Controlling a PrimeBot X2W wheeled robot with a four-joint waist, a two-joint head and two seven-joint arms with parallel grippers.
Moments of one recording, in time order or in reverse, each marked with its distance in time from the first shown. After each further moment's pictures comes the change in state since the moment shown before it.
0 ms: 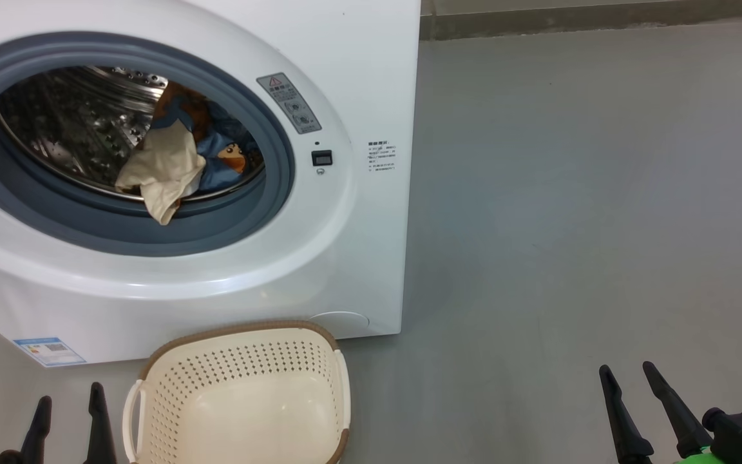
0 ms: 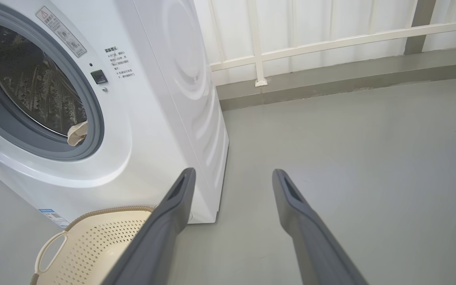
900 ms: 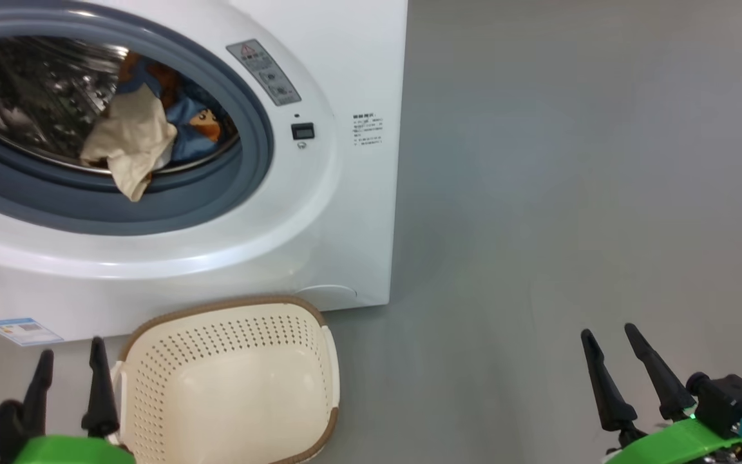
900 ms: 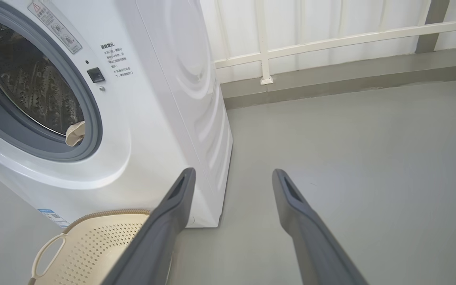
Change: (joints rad) left arm -0.161 0.036 -0.042 0.106 -0.034 0.000 0.000; right arm -0.102 -0.002 0.047 0.006 -0.001 0.000 0.000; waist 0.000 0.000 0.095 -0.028
